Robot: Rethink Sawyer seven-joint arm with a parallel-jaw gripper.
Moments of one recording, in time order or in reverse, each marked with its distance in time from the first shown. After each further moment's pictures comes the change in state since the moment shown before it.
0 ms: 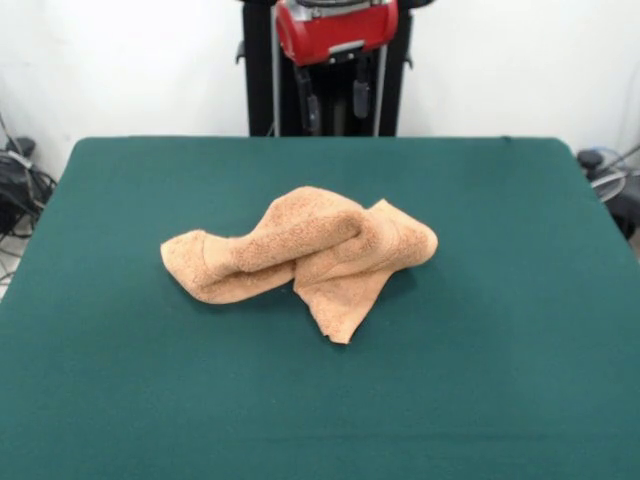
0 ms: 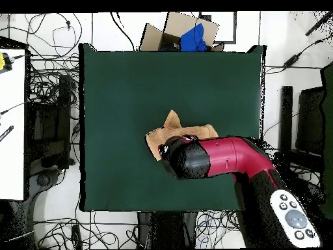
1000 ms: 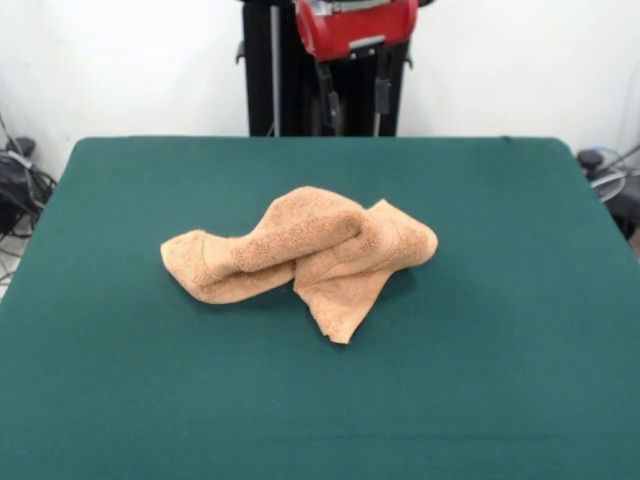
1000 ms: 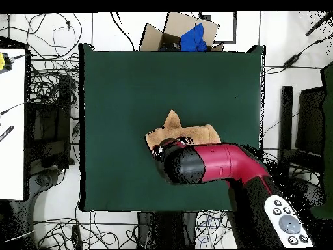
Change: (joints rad) arm 0.030 -0.027 -0.036 0.048 0.078 -0.084 0.000
